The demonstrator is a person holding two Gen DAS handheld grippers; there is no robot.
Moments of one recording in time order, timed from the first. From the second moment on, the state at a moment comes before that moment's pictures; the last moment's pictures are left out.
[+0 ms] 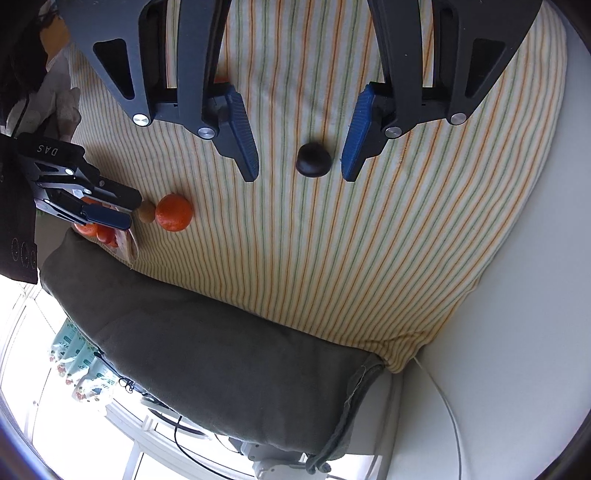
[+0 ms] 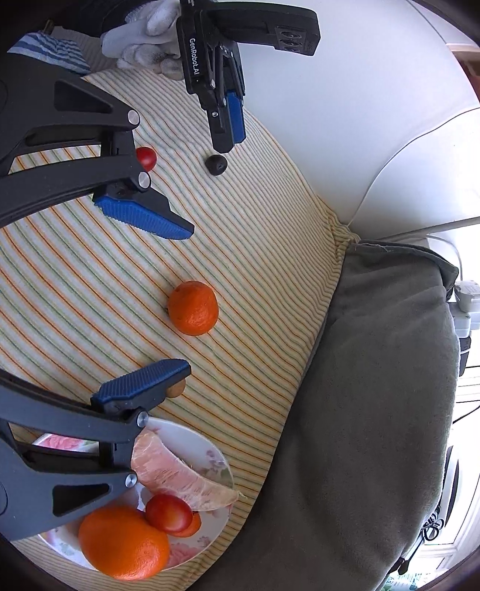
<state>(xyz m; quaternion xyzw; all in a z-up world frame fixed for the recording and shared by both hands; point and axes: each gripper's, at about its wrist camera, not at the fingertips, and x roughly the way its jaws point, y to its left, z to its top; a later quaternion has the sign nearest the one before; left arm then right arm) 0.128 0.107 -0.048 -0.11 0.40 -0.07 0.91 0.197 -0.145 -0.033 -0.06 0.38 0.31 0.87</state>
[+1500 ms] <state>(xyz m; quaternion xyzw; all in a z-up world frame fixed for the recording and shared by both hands) 0.133 0.096 -0.053 -0.10 0.41 -0.07 0.91 0.214 -0.125 -0.047 -0.08 0.39 0.29 0.87</state>
